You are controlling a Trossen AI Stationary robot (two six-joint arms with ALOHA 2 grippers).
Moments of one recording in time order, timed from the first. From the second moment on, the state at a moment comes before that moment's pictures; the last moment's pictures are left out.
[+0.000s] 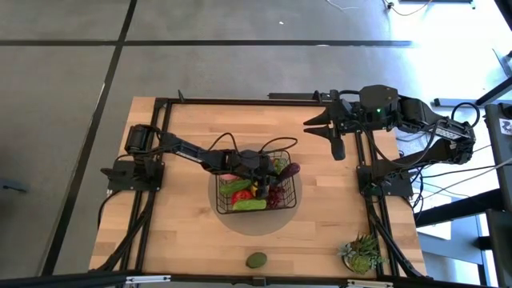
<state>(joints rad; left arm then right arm) -0.02 1.87 1.05 0.40 -0.02 -0.23 -0.08 1.13 1.51 -0.76 -0.03 -0.03</state>
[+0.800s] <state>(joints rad) -0.03 1.77 1.05 0.24 0.05 -0.25 -0.08 1.13 1.51 -0.79 -0.03 -0.03</state>
